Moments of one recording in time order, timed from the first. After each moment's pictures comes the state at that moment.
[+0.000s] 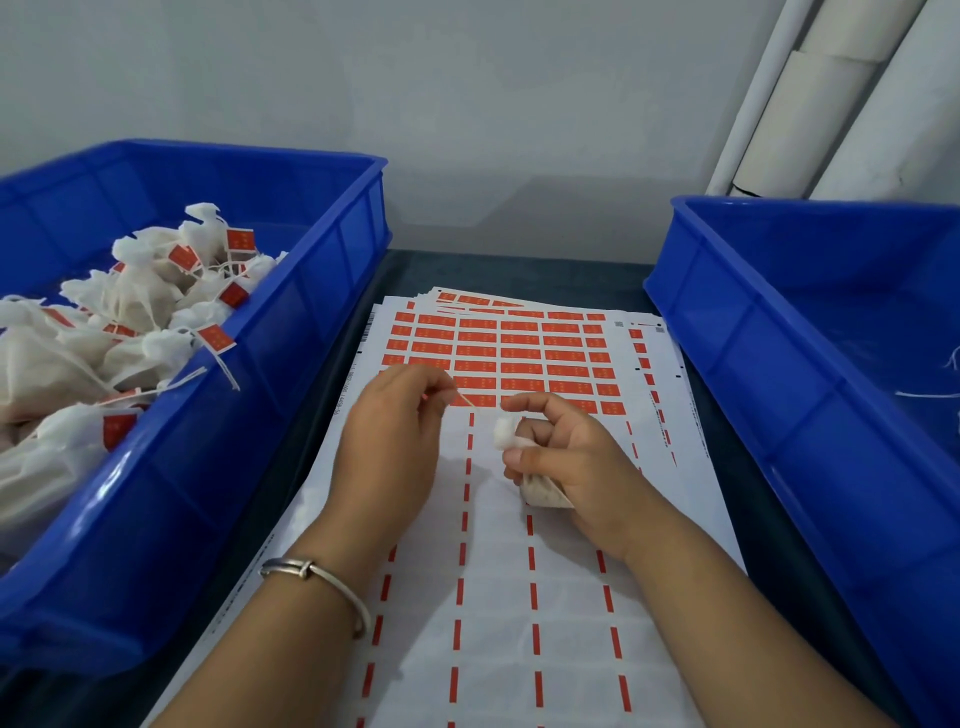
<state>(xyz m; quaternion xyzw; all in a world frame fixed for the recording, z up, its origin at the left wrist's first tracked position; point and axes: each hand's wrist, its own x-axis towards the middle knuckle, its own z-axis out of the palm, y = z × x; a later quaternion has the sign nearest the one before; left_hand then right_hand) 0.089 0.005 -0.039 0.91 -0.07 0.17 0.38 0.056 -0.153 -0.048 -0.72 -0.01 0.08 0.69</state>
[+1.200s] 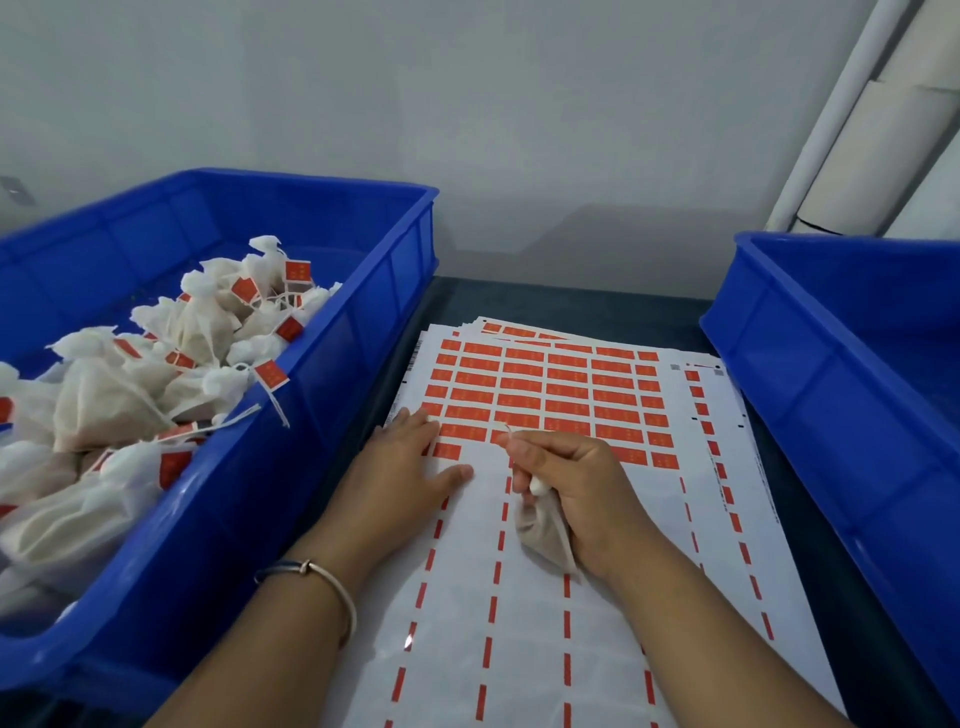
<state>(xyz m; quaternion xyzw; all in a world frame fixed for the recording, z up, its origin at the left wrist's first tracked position) 0.129 0.050 -0.072 0.97 -0.05 -0.03 0.24 0.084 -0.121 -0.043 -0.65 0.03 0.07 0.75</state>
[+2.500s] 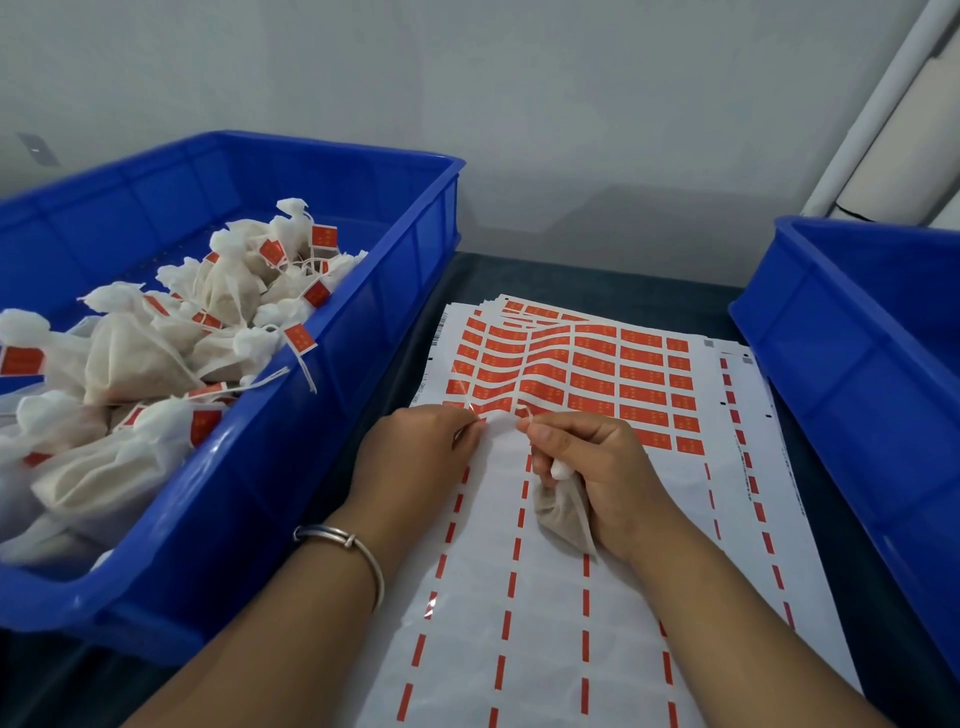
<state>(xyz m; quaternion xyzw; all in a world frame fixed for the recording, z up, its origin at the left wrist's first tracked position) 0.120 0.047 -0.077 0.96 -0.09 0.11 0.25 0.083 -0.120 -0.044 -0.67 -0.01 0.07 0.74</state>
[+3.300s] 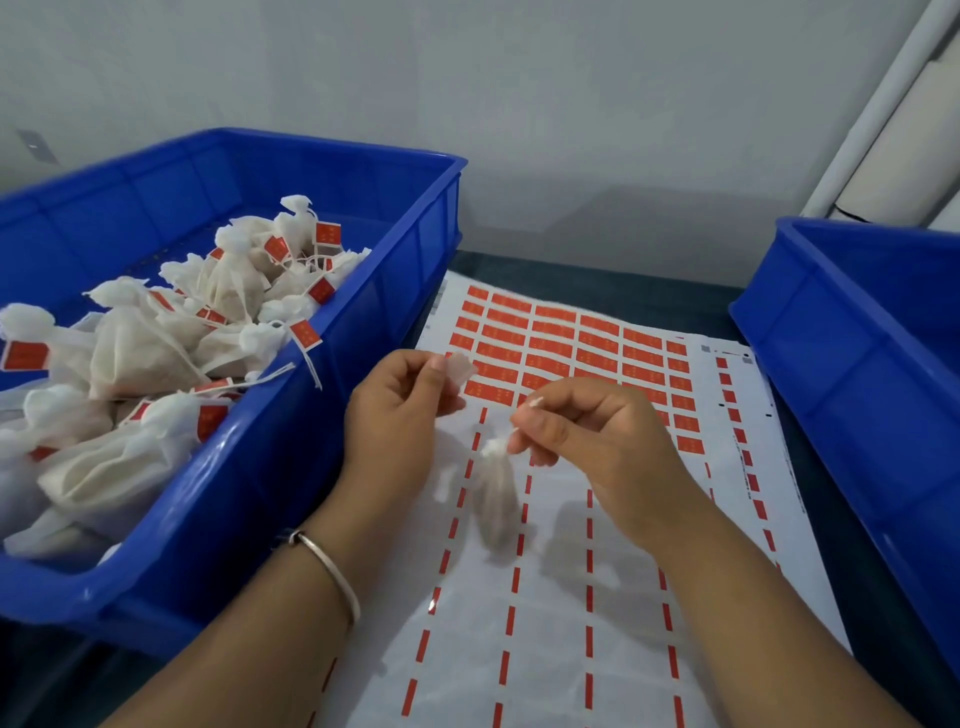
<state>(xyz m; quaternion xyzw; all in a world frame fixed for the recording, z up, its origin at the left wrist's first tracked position) 0.105 0.041 -0.028 0.73 0.08 0.12 0.67 0.076 -0.115 -0.012 -0.75 -0.19 -0.03 0.64</state>
